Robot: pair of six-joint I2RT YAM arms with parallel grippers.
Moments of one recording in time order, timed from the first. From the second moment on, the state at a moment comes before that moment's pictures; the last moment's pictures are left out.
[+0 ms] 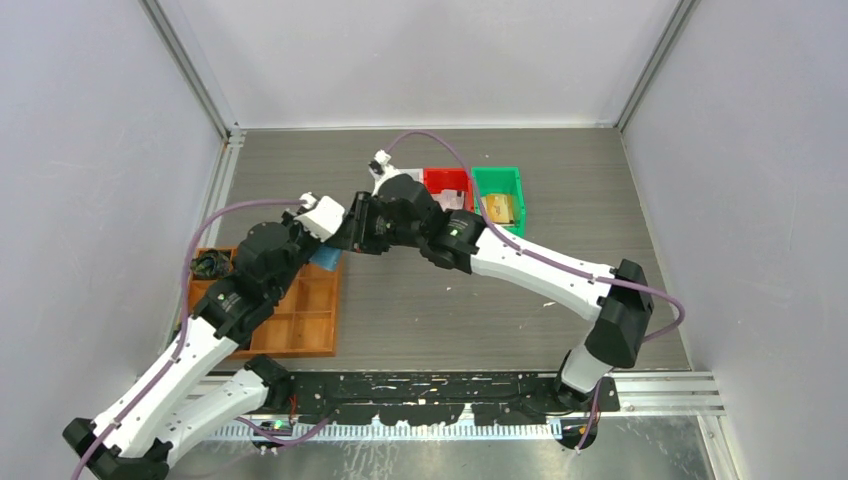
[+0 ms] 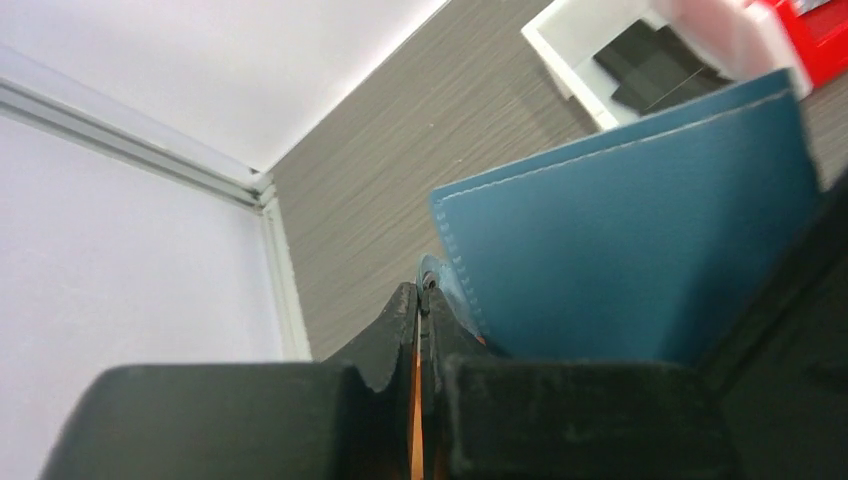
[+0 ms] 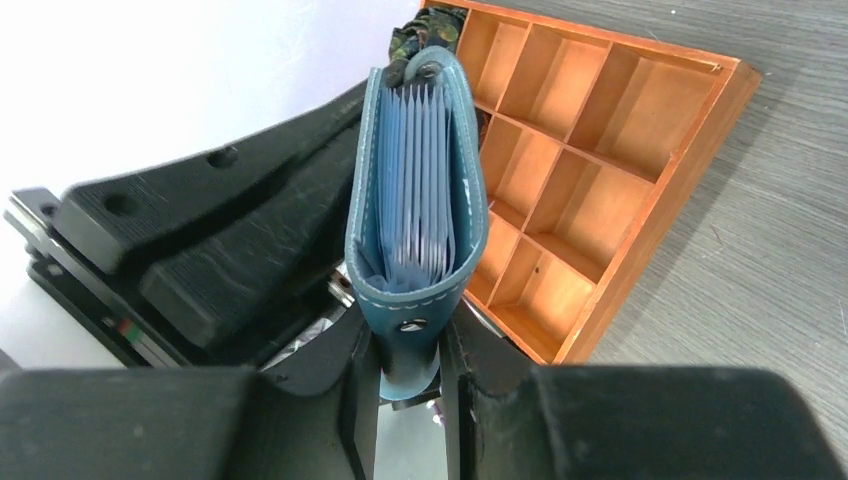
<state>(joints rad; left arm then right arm) -0.62 0.75 0.81 -0.31 -0.41 0.54 1.04 1.64 1.52 -0.28 -0.09 0.96</state>
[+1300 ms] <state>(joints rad) -0.44 0.63 1.17 -0.99 0.58 0.86 0.89 1.54 1.58 -0.75 -0.78 0.34</state>
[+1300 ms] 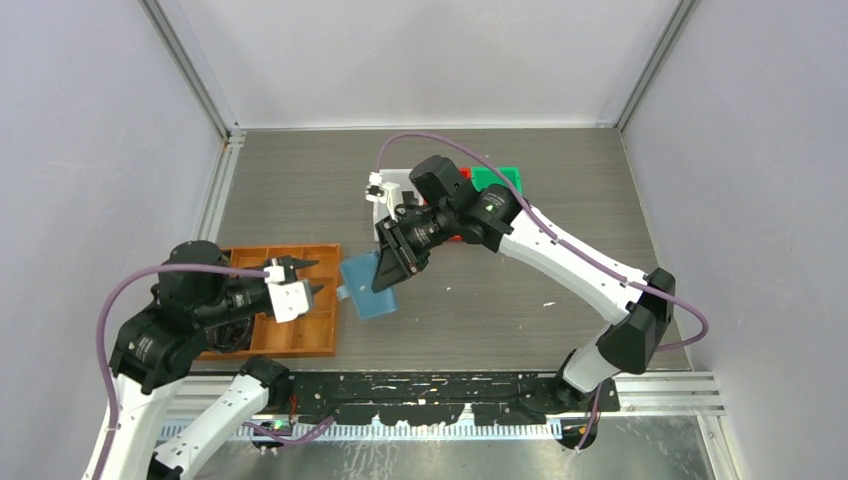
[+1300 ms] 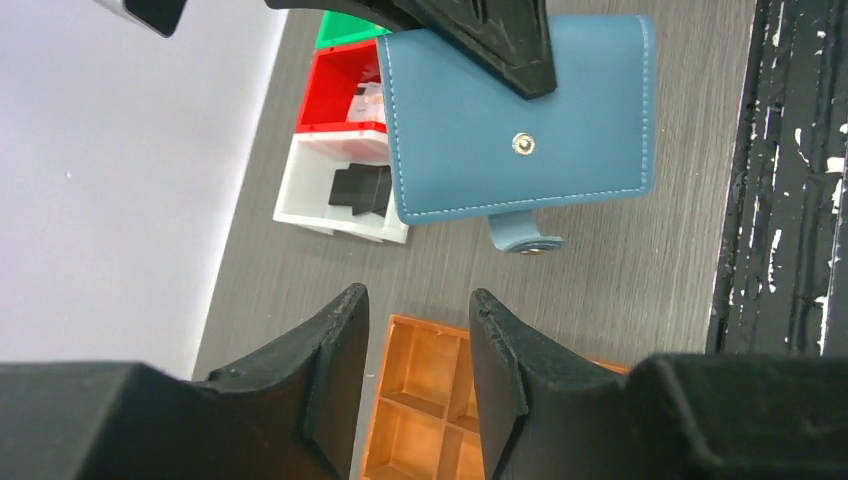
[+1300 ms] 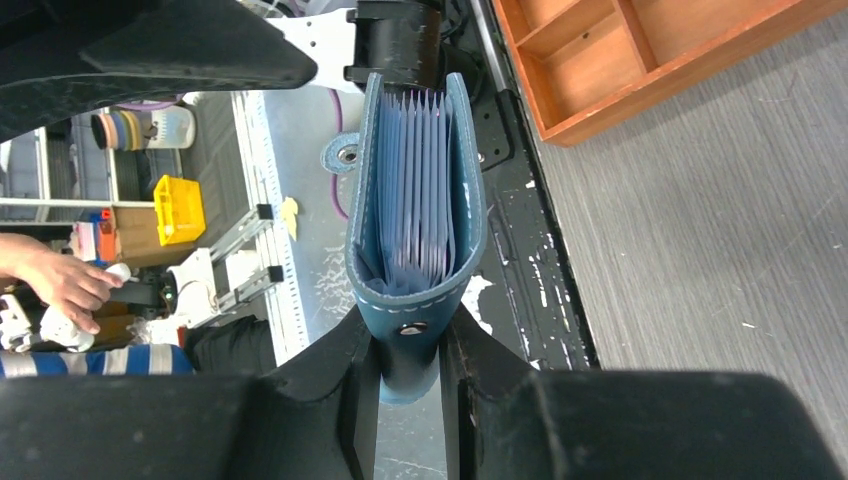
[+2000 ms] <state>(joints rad) -0.42 0.69 1.18 -0.75 0.41 -0.15 0.87 1.43 1.43 -0.31 -0.60 0.66</state>
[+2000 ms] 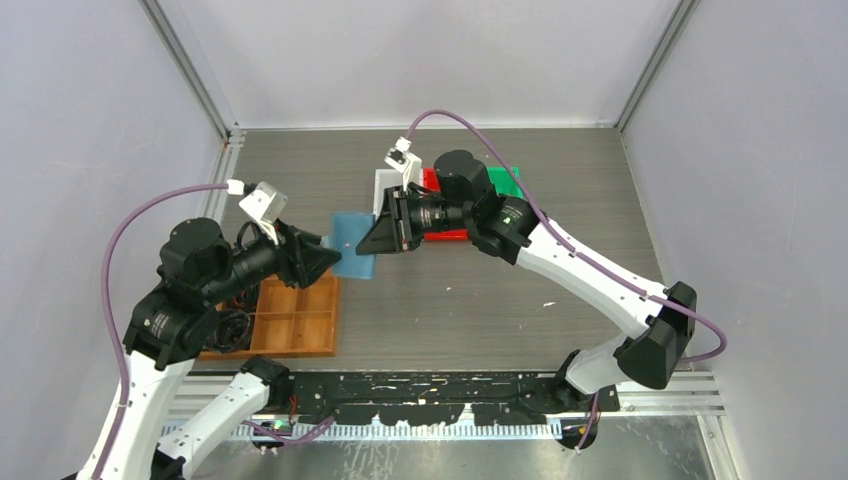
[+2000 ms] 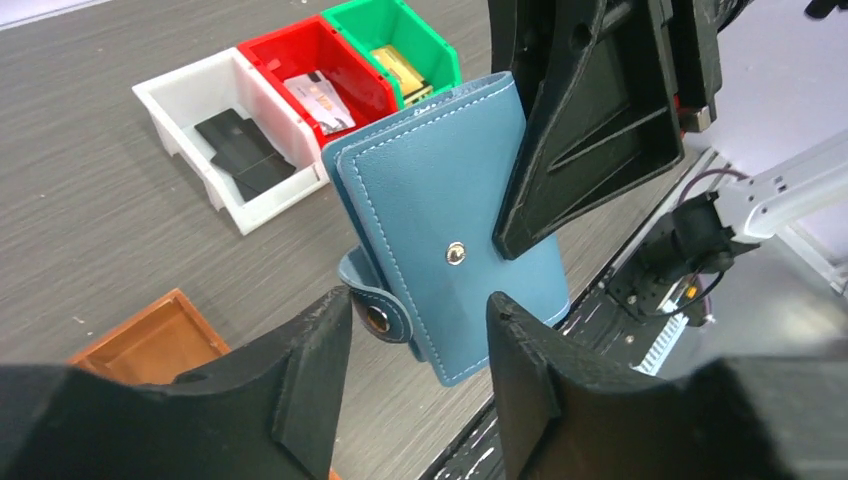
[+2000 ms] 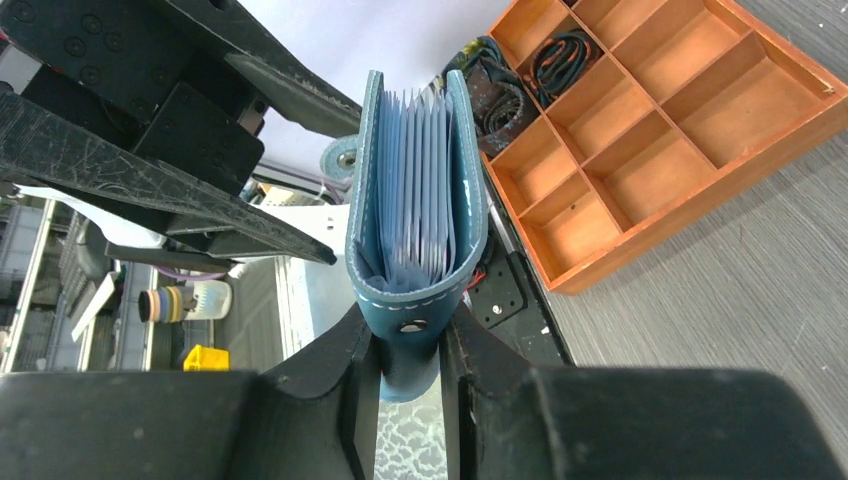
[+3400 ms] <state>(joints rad) -0.40 0.78 1.24 -0.70 0.36 0.12 0.82 1.30 1.30 -0.29 -0.55 0.61</state>
